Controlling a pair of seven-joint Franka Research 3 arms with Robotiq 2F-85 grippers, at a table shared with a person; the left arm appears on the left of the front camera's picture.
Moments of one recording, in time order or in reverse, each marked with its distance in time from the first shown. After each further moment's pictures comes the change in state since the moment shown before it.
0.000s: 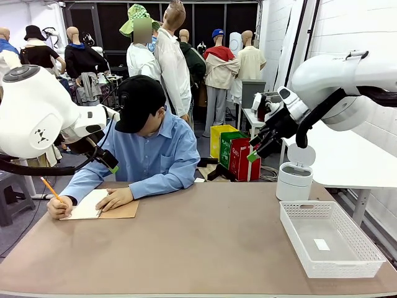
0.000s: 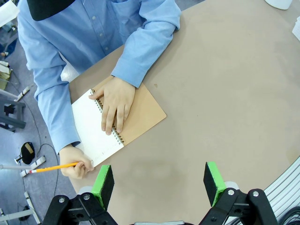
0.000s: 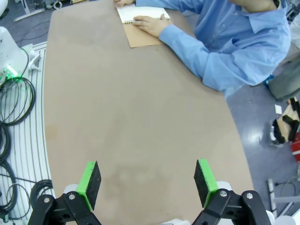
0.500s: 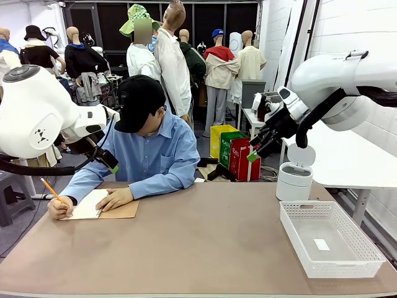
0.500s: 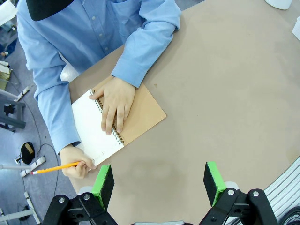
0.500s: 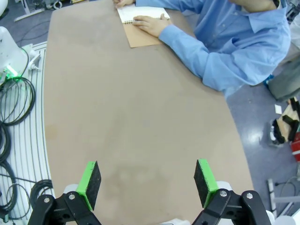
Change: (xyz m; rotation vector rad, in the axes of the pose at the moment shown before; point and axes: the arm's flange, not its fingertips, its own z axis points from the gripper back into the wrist) left arm 0.000 0.000 0.000 0.000 0.000 0.000; right arm 0.000 0.000 0.000 0.000 0.000 0.000
